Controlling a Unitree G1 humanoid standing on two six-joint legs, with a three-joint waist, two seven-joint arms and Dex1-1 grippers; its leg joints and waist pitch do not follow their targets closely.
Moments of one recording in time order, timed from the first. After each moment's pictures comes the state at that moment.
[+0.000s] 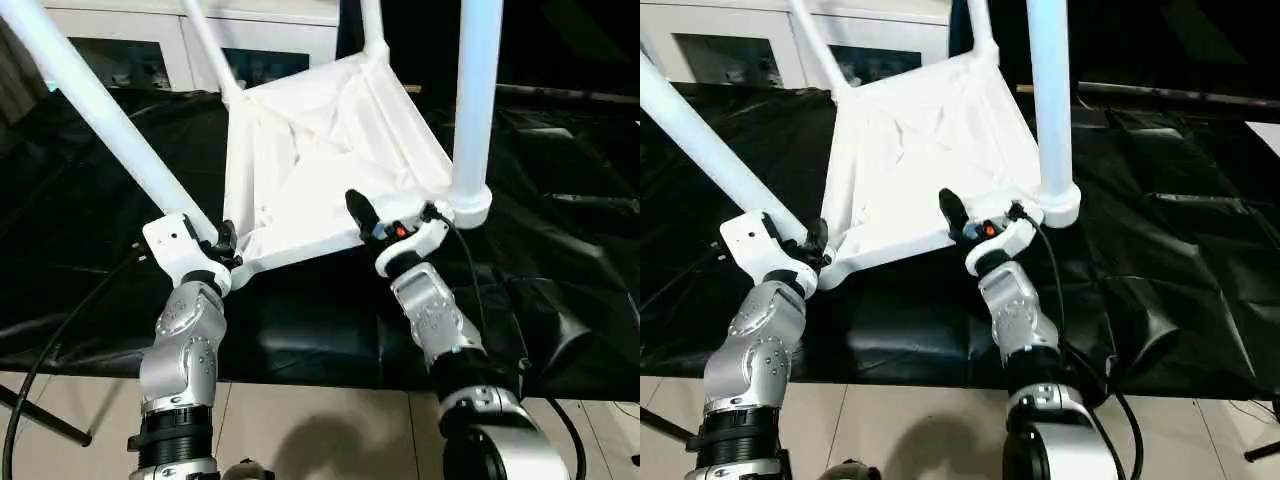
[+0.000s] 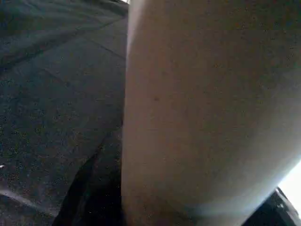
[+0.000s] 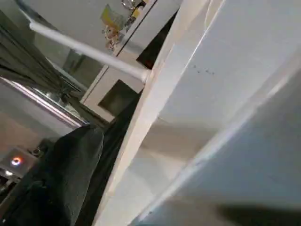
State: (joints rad) left arm -0.33 -0.10 0.28 0.11 -0.24 0.32 0.07; right arm -0.66 0.14 -0.29 0.79 0.65 0.11 0.41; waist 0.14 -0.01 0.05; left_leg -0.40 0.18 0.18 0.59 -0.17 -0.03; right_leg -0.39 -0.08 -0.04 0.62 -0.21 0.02
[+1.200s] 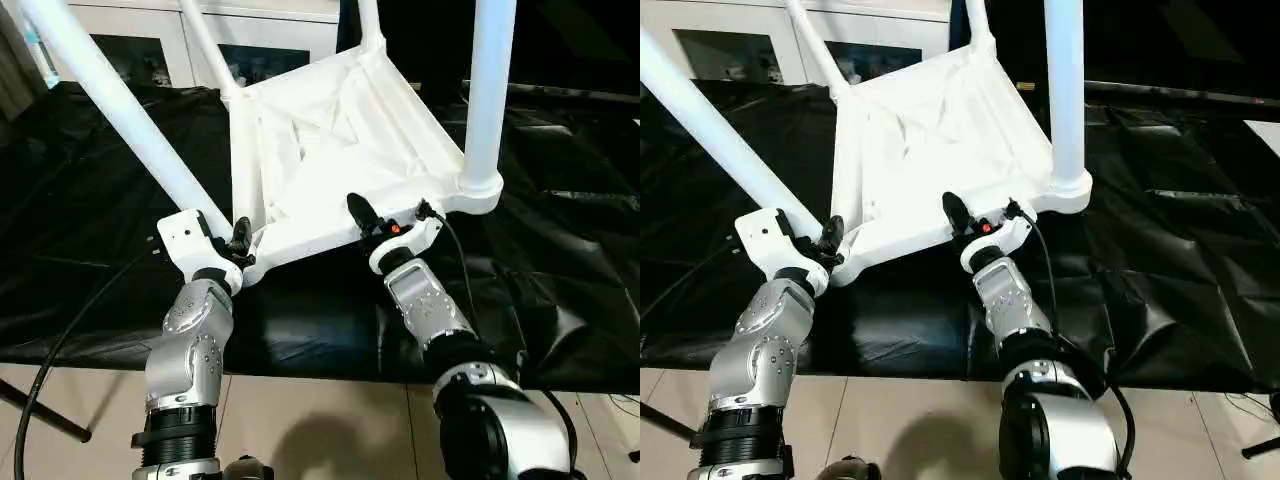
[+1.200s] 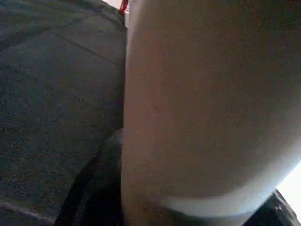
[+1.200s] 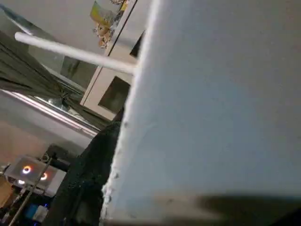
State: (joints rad) left arm -0.32 -0.10 0.24 0.10 -0.25 0.34 0.01; right arm -0.77 0.13 -0.37 0.99 0.67 0.07 0.43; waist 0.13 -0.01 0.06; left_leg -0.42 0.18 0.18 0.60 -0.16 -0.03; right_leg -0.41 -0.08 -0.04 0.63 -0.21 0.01
